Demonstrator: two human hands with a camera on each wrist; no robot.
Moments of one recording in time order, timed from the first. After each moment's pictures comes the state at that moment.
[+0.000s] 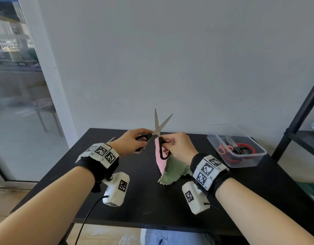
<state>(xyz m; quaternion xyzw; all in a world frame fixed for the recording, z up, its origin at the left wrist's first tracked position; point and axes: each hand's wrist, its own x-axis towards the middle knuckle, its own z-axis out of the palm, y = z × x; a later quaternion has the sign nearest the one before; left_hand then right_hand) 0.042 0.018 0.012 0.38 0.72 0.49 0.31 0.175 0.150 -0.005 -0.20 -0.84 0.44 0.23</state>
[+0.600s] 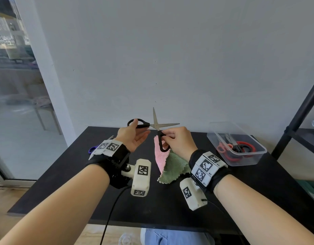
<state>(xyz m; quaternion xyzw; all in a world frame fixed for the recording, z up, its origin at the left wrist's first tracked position) 0.047 0.043 0.021 0.05 0.52 0.78 0.34 0.169 0.156 -0.003 -0.21 -0.82 0.45 0.28</state>
